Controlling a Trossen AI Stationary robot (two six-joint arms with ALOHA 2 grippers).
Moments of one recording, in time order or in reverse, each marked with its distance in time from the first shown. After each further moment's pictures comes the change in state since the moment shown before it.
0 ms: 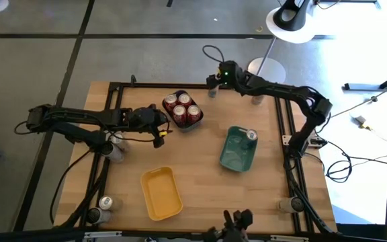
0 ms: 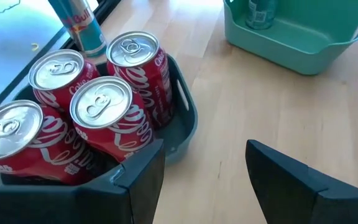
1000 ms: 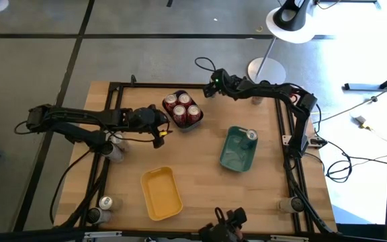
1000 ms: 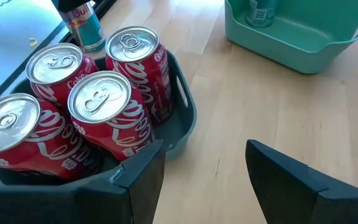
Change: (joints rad) left arm -0.002 0.000 0.000 -0.010 0.000 -0.015; right arm 0.007 0.186 0.001 0.016 0.019 -0.017
